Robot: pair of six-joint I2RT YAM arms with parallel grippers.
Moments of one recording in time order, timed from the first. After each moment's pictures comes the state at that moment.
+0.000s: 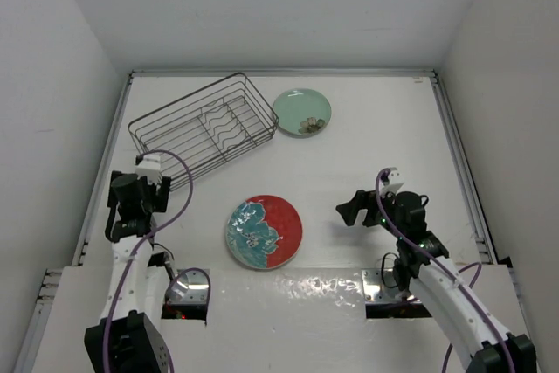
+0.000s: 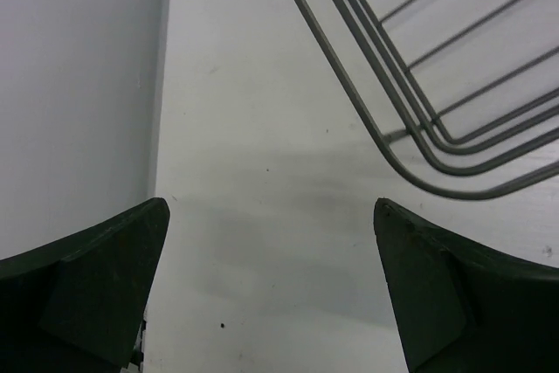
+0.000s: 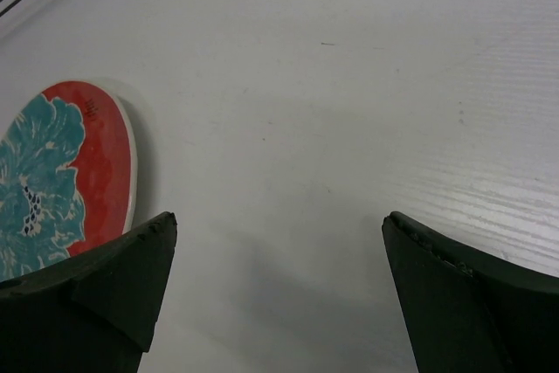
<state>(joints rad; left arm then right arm) 0.30 0.65 0.26 -0.19 -0.13 0.47 0.27 0.46 0.05 -0.05 -0.26 0.36</state>
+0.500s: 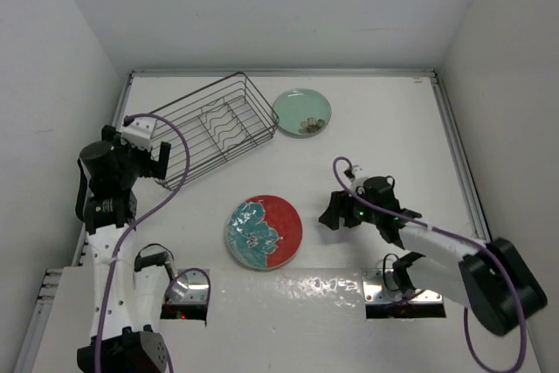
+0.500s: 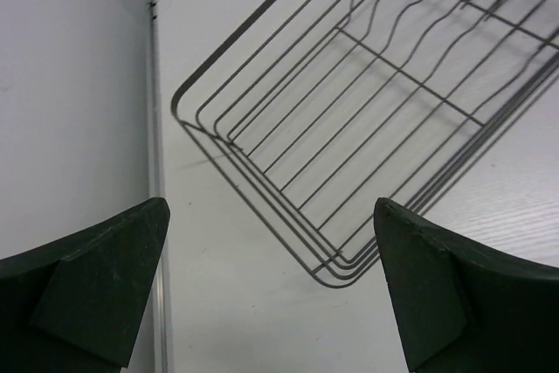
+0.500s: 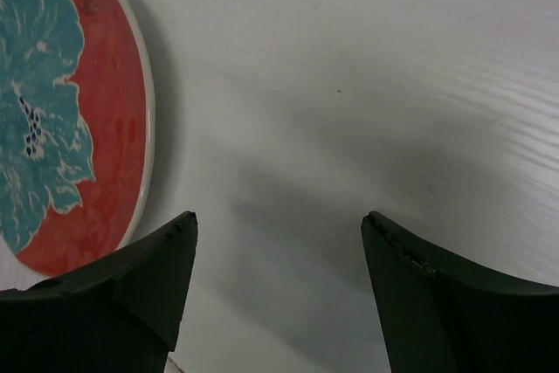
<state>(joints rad) 0.30 0.69 0.73 -0.41 0.30 0.43 0.43 1.02 0.16 0.16 -0.33 0.35</state>
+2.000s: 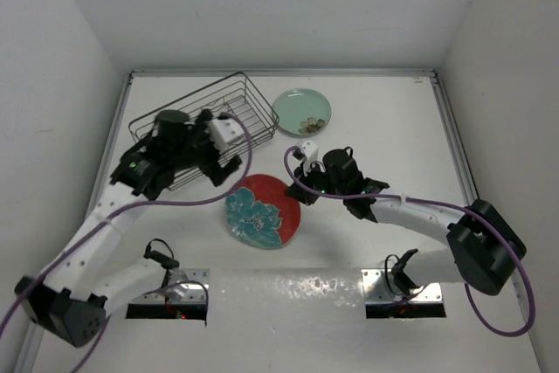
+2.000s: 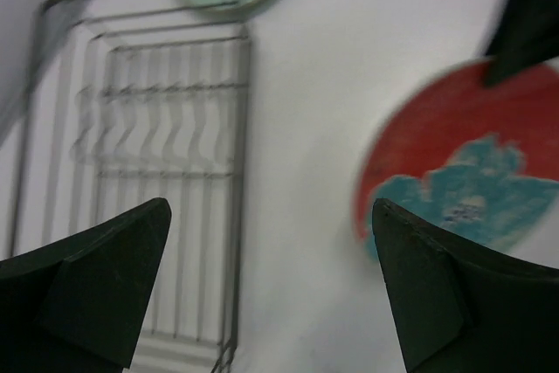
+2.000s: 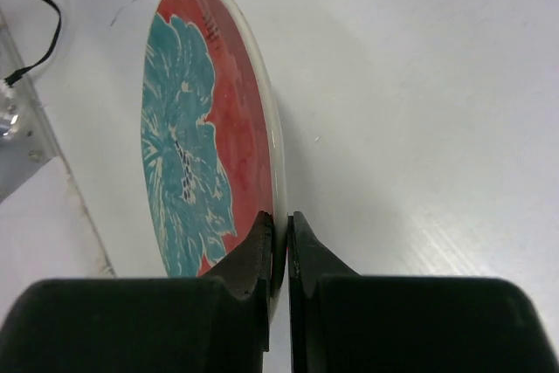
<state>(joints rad) -0.28 0.94 1.03 -0.65 0.33 0.52 0.73 1.34 0.57 0.25 -0.34 0.16</state>
